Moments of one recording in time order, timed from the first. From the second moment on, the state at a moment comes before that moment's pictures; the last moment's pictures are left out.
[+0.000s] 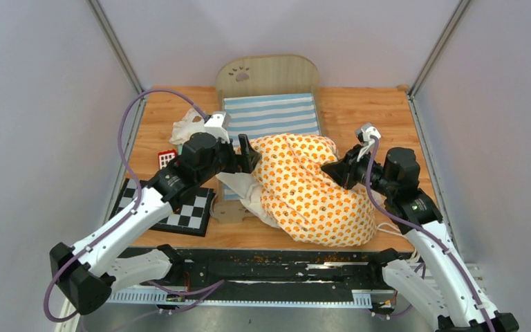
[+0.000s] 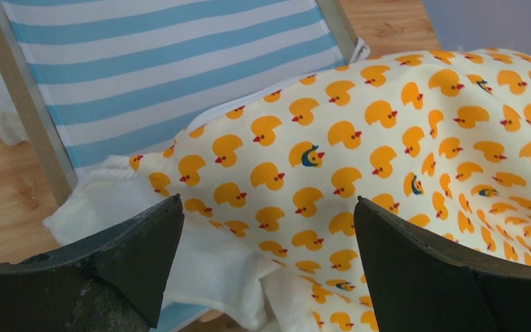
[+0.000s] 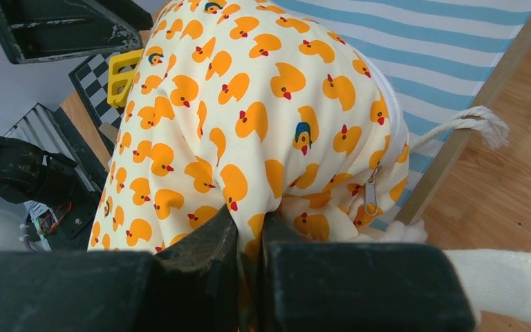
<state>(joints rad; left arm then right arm) -0.68 1.02 0.97 -0.32 -0.07 -0.47 0.33 0.75 0.81 -0.31 -0.52 0.18</state>
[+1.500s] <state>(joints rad) -0.69 1.20 1.21 -0.11 0.13 -0.41 0.18 1.14 1.27 -0.67 -0.18 0.35</state>
